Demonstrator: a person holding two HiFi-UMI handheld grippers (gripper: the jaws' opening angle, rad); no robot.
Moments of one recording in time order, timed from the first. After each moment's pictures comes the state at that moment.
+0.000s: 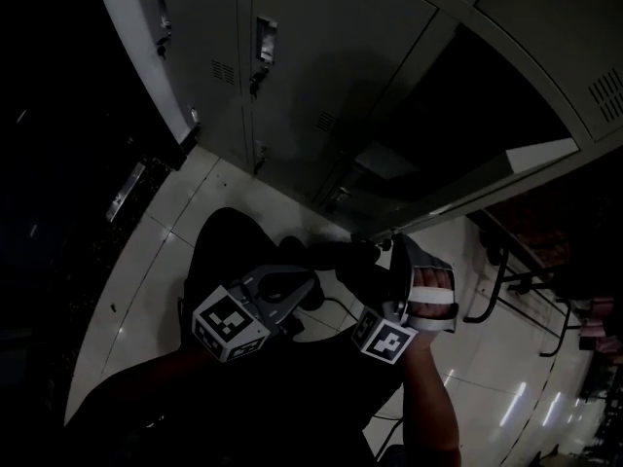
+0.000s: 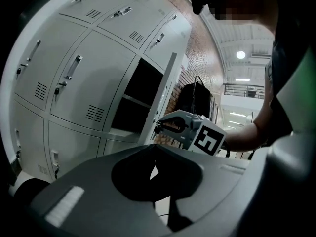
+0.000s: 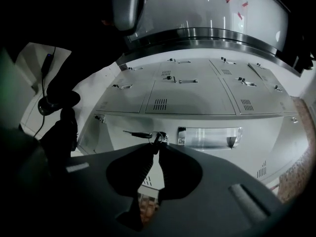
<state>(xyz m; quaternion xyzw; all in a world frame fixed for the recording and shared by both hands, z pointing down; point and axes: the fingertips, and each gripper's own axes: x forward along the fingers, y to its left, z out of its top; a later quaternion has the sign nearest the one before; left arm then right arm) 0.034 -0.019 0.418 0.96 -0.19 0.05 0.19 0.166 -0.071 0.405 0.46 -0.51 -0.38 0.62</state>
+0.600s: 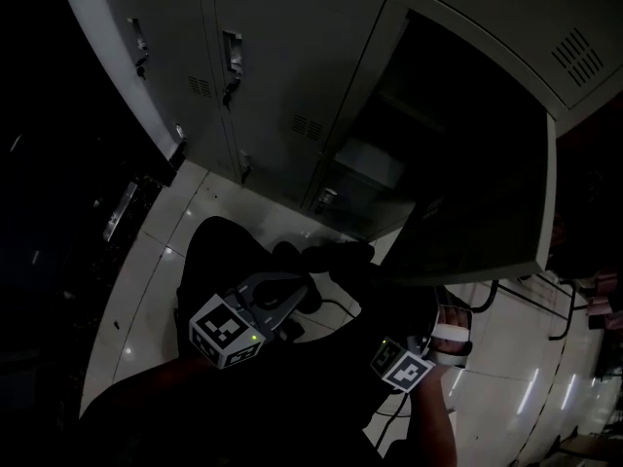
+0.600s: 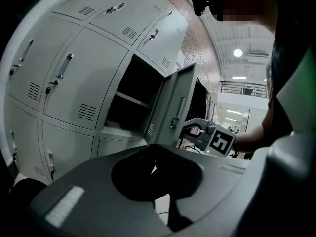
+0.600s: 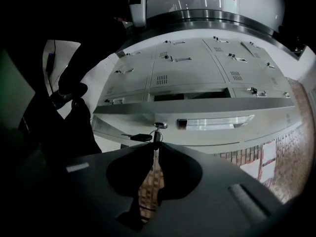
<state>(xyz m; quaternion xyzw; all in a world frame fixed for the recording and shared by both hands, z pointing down) 0.049 -0.004 0.417 0.97 -0.17 0.06 0.18 0.246 0.016 0.404 0.53 -0.47 -0.29 0.64</state>
